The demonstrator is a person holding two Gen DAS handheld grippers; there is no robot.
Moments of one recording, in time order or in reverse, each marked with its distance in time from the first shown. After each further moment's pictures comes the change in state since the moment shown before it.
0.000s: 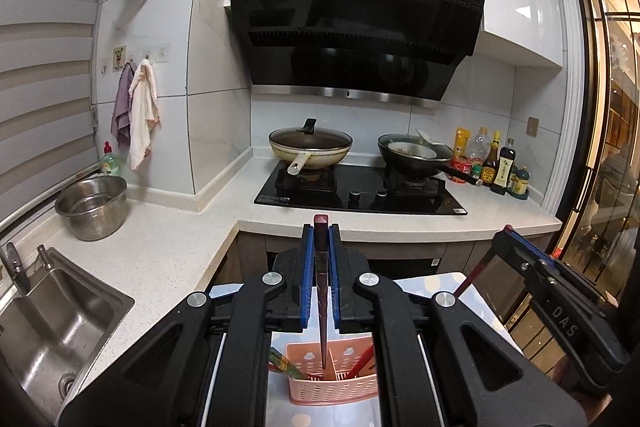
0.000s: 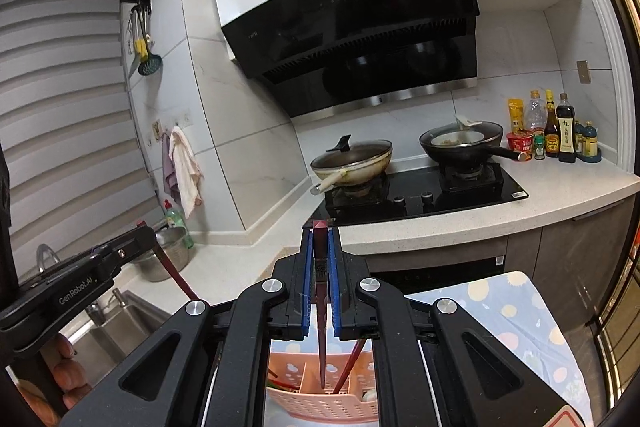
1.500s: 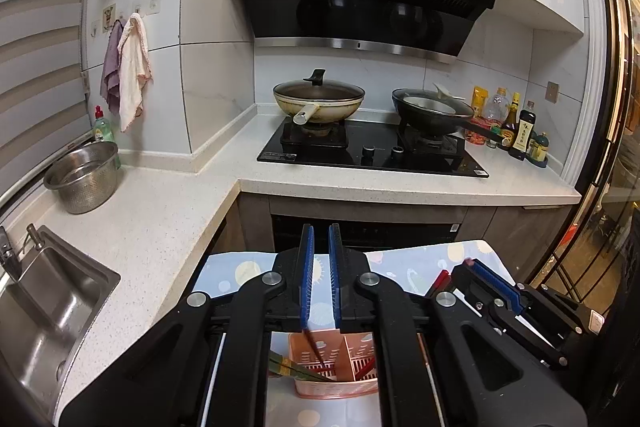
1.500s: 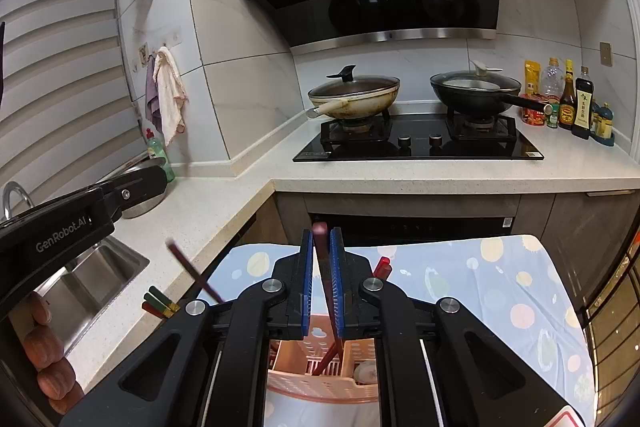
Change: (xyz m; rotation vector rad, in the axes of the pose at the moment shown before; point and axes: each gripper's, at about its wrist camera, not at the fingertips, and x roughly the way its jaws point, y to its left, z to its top) left arm 0.074 0.007 -0.031 -0.001 0.142 0.039; right arm 0.078 0.007 -0.055 -0.078 0.196 -0.036
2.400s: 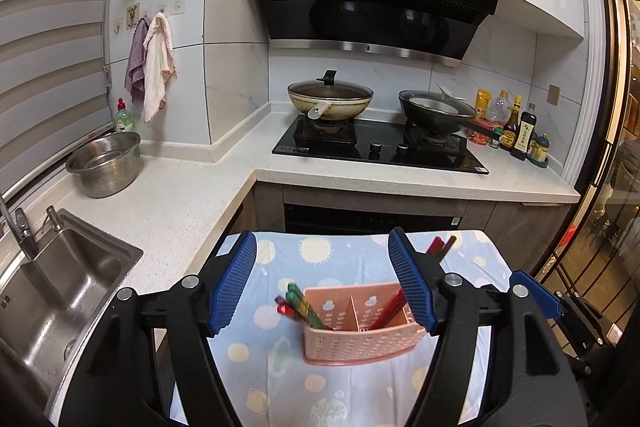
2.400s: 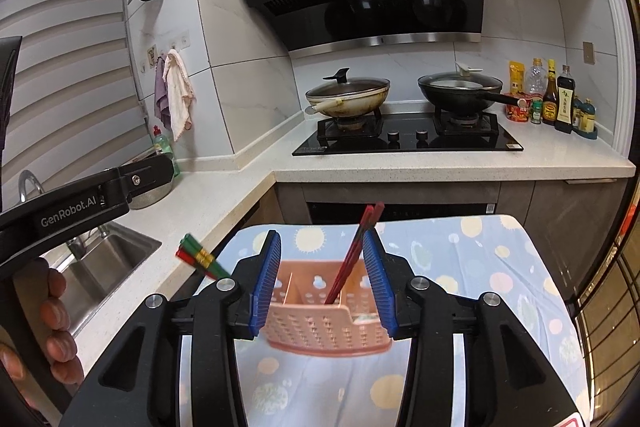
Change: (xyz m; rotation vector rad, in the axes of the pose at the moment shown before) left arm -0.060 0.008 -0.030 -0.019 -0.007 0.029; right arm -0.073 0.004 -0.037 0.008 -0.003 -0.013
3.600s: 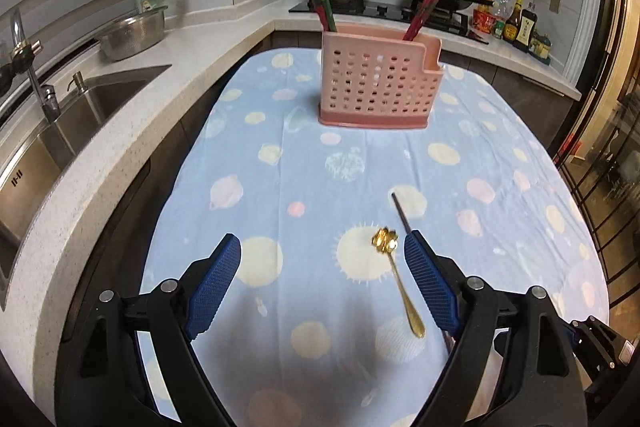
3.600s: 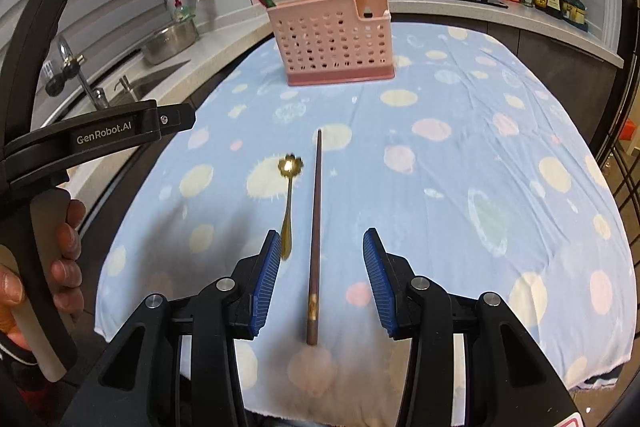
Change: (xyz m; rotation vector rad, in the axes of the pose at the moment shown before) left arm -0.089 0.007 -0.240 -0.004 0.338 0.042; right arm -0.128 0.013 -0.253 -0.005 0.392 0.023
